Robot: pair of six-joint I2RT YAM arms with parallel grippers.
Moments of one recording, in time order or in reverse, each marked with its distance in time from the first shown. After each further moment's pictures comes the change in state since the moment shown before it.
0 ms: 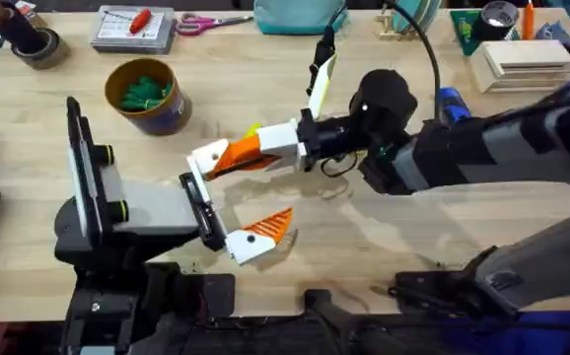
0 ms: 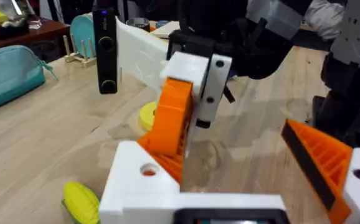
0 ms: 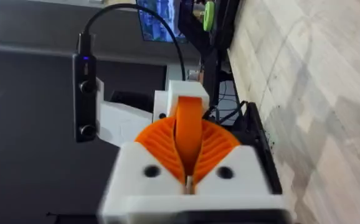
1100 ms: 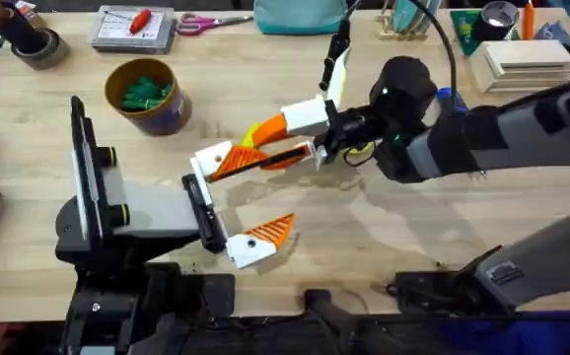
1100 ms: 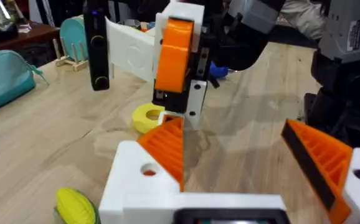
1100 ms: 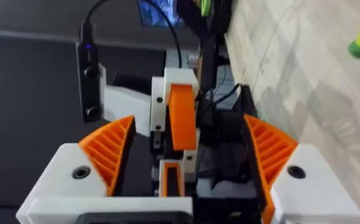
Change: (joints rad) left arm -0.003 0.000 0.001 -0.003 0.024 0.016; right arm -0.135 0.005 0.000 -0.018 -0.210 -0.008
